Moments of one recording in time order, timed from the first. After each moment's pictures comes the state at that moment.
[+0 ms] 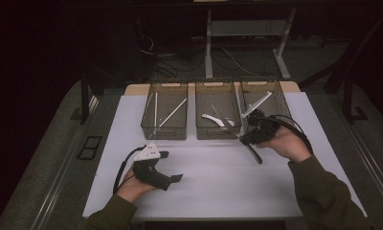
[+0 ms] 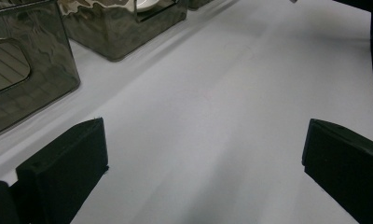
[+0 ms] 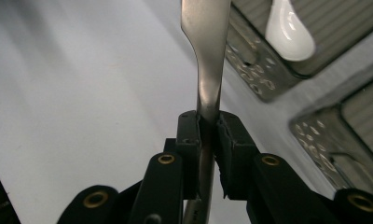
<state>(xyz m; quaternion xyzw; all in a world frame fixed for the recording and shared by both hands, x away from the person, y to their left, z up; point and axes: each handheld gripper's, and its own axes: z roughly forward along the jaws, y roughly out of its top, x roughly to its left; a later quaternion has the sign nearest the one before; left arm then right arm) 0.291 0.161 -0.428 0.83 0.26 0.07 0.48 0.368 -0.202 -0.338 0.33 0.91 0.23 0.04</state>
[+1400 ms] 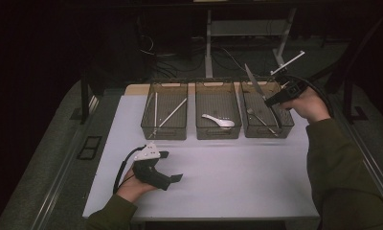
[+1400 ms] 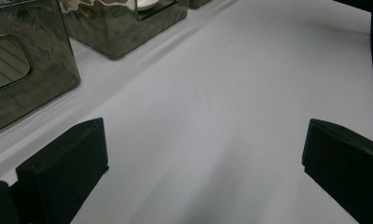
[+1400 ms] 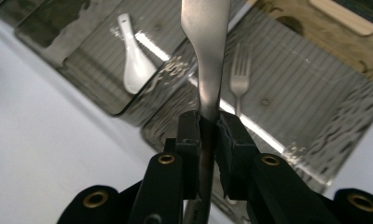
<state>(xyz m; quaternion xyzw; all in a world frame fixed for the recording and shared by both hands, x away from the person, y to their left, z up) 0.292 0.162 -0.428 0.83 0.27 0.07 0.48 0.454 -0.278 -0.289 0.44 0.86 0.24 0.09</state>
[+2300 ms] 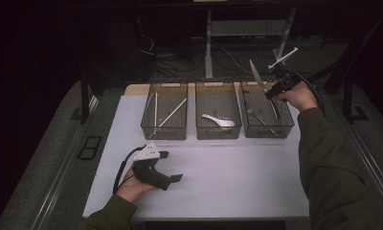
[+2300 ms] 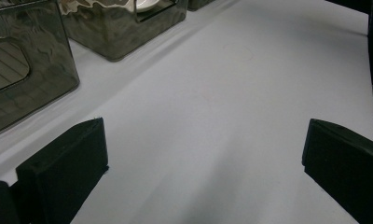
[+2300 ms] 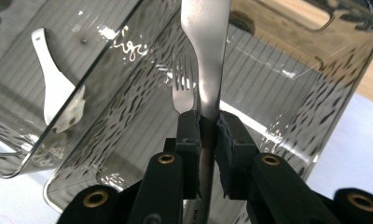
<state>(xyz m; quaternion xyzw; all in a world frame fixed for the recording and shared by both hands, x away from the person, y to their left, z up) 0.291 0.162 -0.428 0.83 0.27 0.06 0.49 0.512 -0.288 -0.321 0.50 0.84 0.20 0.10</state>
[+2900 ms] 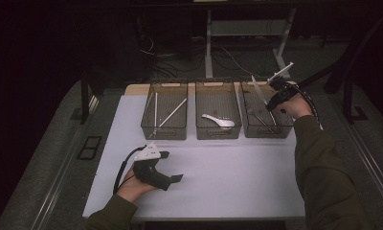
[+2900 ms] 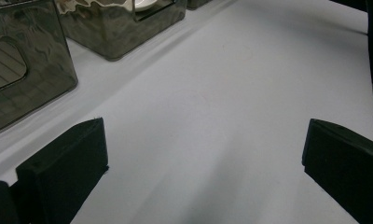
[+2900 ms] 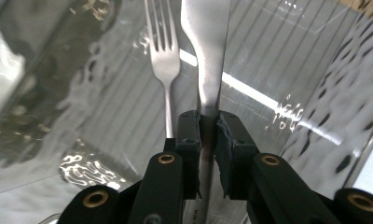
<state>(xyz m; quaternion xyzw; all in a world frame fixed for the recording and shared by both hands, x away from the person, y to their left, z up) 0.291 0.161 -0.428 0.83 0.26 0.06 0.48 0.522 -0.299 -0.376 0.53 0.83 0.16 0.06</state>
